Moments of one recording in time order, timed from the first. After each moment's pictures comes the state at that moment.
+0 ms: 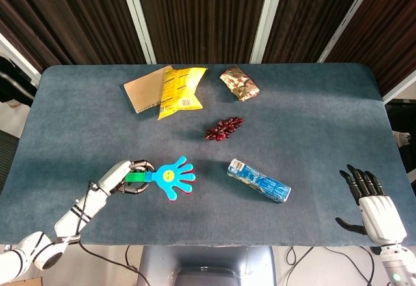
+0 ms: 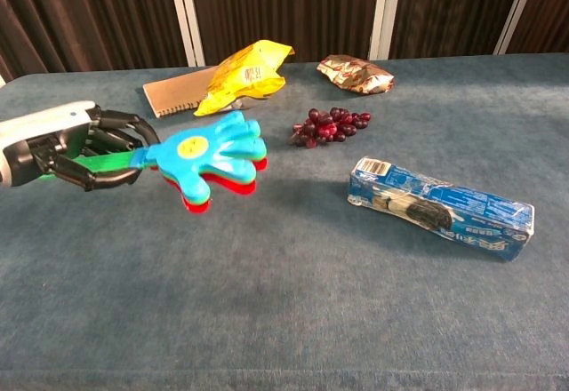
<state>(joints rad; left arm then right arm) -0.64 -1.46 0.00 -1.23 1.65 1.07 -0.86 0.05 -1.04 -0.02 -1.72 -1.60 1.45 -0.03</state>
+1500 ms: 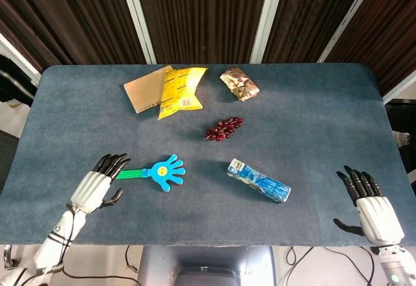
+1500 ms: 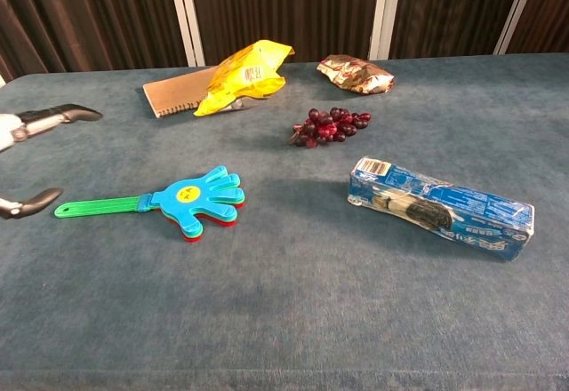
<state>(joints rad) -0.43 -1.36 0.05 -1.48 1.56 1.32 0.02 0.05 -1.05 -0.03 -1.72 -1.62 1.46 -0.03</state>
